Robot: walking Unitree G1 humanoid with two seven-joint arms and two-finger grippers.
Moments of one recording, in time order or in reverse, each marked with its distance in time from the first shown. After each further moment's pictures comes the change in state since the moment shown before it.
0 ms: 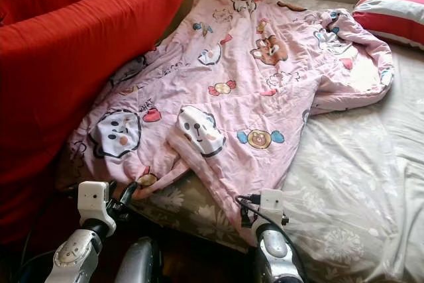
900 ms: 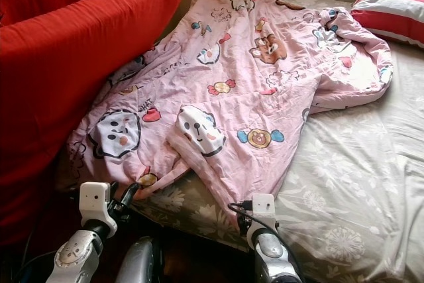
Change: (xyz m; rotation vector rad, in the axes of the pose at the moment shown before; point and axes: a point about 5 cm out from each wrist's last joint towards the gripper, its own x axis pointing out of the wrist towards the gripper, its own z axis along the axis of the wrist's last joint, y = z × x) left arm 0.000 -0.005 -0.002 -0.010 0.007 -0.016; right arm 0.001 0.003 -0.007 -0.076 0.089 0.034
